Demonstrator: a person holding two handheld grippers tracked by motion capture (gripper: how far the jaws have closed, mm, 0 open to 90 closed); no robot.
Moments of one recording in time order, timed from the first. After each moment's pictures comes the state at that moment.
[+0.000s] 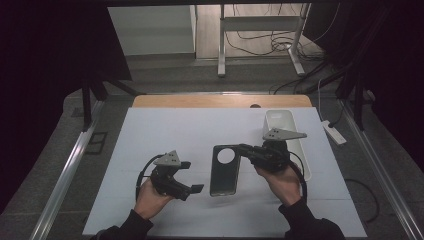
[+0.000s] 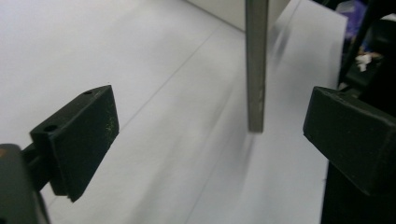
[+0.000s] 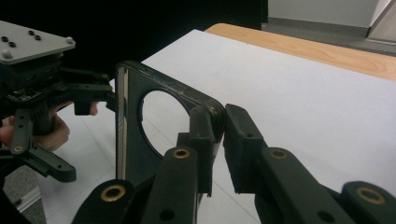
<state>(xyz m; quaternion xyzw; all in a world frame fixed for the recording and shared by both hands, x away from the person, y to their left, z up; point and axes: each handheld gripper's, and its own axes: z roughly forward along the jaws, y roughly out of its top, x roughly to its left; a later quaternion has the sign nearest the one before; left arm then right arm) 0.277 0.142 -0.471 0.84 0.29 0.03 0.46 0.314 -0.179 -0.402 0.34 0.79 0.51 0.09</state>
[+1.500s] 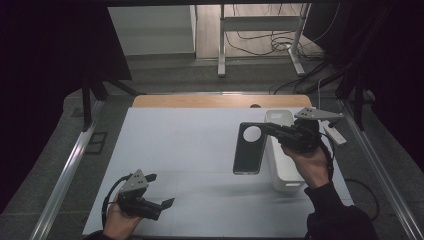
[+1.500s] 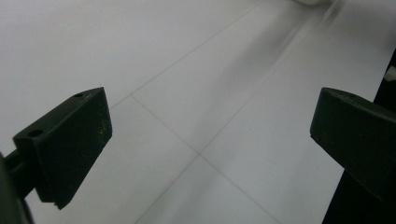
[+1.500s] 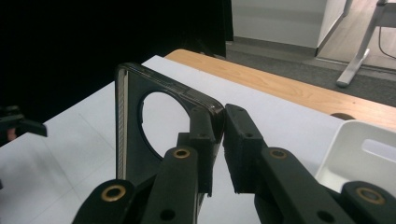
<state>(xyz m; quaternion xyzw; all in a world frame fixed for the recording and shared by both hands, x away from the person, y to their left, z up) 0.210 0.207 -0.487 0.82 0.35 0.13 0.42 0.339 -0.236 -0.353 0.36 0.76 0.51 0.15</state>
